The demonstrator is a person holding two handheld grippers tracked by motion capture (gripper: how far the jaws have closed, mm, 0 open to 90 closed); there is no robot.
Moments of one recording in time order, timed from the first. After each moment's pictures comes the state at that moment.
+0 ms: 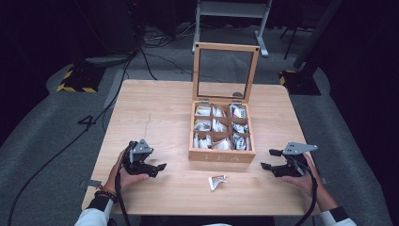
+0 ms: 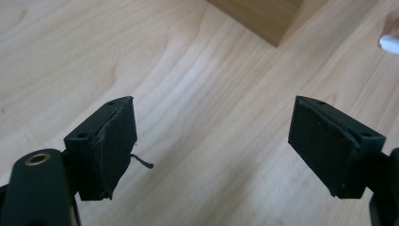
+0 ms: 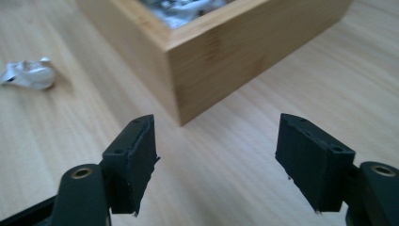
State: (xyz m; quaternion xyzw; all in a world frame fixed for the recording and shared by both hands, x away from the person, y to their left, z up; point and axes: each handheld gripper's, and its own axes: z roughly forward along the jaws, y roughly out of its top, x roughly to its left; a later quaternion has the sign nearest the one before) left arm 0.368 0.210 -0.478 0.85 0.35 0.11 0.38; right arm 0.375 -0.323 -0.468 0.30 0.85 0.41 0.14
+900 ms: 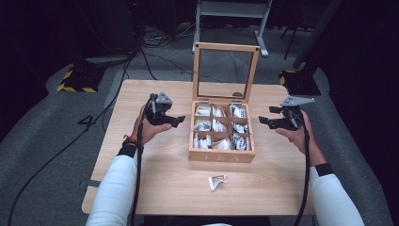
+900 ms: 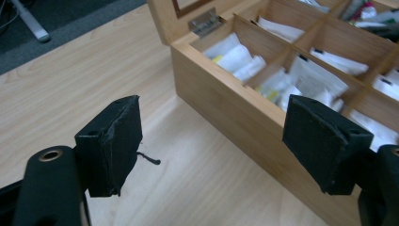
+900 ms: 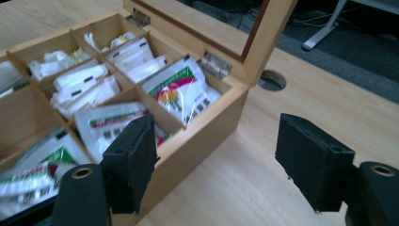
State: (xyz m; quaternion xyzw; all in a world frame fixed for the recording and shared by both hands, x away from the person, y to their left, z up) left arm 0.499 0.154 -0.409 0.83 0.35 0.16 0.40; right arm 0.490 -0.304 -0.392 0.34 0.82 0.42 0.20
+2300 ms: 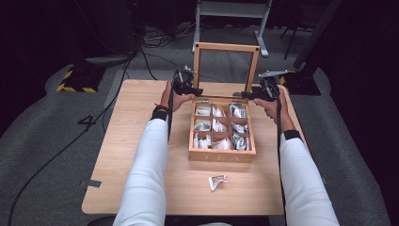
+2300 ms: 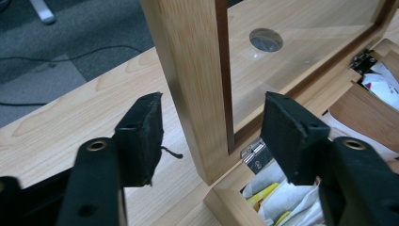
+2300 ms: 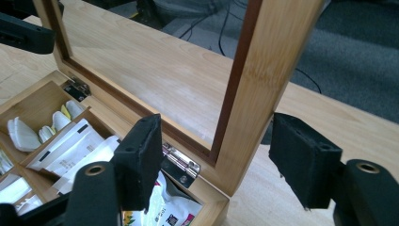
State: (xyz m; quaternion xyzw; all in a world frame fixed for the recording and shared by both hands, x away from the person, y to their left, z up) left arm 0.613 0.083 -0.396 0.82 0.40 0.14 0.38; right arm 0.597 -0.251 -0.390 0.41 0.80 0.41 0.17
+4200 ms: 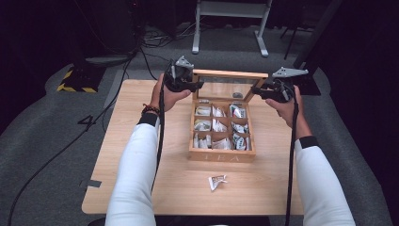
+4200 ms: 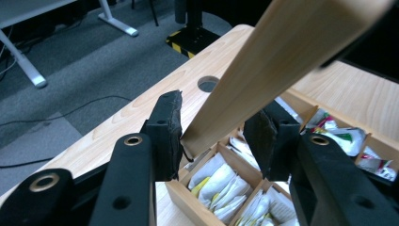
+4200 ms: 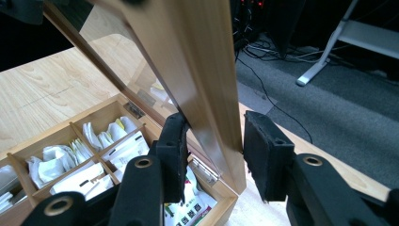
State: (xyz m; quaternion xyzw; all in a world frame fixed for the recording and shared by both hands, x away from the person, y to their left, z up) left arm 0.540 0.098 -0.312 0.82 0.31 0.17 0.44; right arm 0.537 -0.266 -0.331 0.33 0.79 0.46 0.22
